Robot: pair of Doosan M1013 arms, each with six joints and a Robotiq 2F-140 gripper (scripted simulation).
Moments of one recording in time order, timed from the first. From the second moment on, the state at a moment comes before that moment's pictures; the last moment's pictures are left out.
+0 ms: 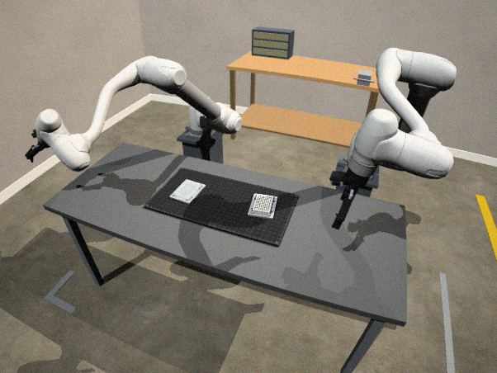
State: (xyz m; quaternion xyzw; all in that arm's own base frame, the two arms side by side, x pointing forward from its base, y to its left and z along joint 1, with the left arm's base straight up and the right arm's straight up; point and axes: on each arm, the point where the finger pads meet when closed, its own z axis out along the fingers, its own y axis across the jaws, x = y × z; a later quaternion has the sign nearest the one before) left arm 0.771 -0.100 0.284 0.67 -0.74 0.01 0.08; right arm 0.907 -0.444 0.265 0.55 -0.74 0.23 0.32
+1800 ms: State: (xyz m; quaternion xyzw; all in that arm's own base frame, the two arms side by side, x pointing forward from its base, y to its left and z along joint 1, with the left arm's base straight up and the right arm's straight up) left arm 0.791 -0.329 0.244 0.83 -0.55 -0.03 0.05; right arm 0.907 -0.444 0.265 0.55 -0.74 0.23 0.32
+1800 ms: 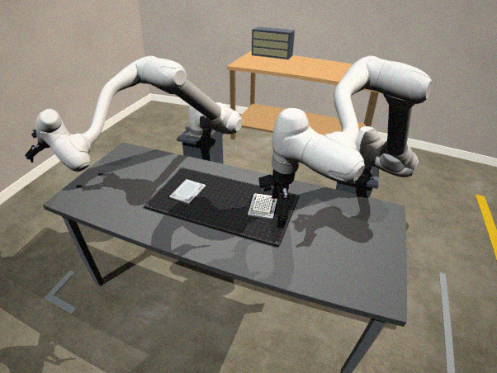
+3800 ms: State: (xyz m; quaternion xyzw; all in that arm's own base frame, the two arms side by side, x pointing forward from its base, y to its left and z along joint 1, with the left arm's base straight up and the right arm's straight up) left arm 0.734 -0.573 0.196 0.94 -0.34 -0.03 0.02; right arm 0.907 -0.444 0.265 0.55 -0.74 0.23 0.32
